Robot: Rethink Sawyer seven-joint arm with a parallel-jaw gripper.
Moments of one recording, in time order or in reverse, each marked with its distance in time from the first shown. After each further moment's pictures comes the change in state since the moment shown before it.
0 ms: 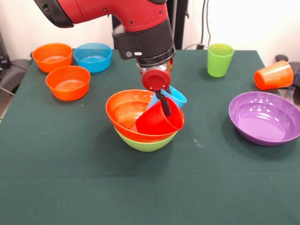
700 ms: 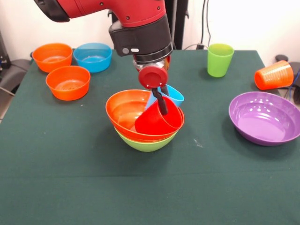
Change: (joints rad) arm 0.000 -0.024 -0.003 0.000 0.000 0.004 0.000
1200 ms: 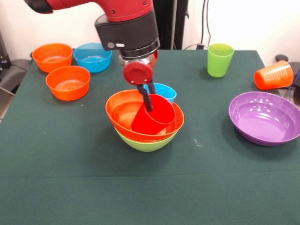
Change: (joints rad) arm -0.028 -0.022 0.000 -0.016 0.000 0.058 0.000
